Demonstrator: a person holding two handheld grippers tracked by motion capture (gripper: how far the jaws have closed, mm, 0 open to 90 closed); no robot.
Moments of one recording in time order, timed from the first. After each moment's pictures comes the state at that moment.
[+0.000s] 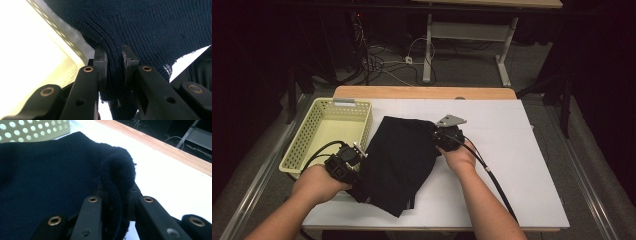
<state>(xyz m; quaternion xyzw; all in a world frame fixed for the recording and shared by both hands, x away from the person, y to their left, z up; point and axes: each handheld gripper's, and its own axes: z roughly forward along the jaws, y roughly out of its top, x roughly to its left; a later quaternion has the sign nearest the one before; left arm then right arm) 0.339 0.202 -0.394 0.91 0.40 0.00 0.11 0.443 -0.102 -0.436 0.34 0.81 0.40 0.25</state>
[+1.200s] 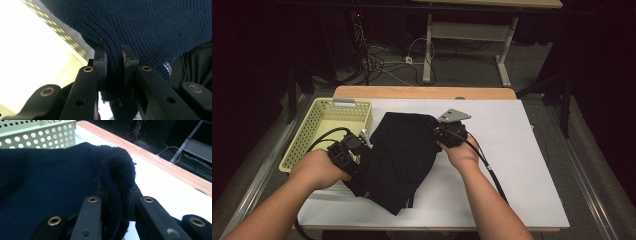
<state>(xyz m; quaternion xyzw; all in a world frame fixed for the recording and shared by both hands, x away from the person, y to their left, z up) 0.352 0.185 -0.355 0.93 0.37 -0.01 0.05 0.434 -0.103 -0.404 0.32 0.81 0.42 0.26</state>
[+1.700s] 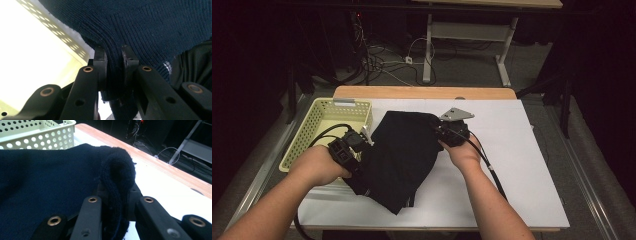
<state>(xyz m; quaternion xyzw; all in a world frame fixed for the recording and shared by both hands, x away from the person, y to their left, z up) 0.355 0.183 -0.343 0.93 0.36 -0.02 0.05 0.431 -0.108 -0.397 0.33 0.80 0.43 0.26</state>
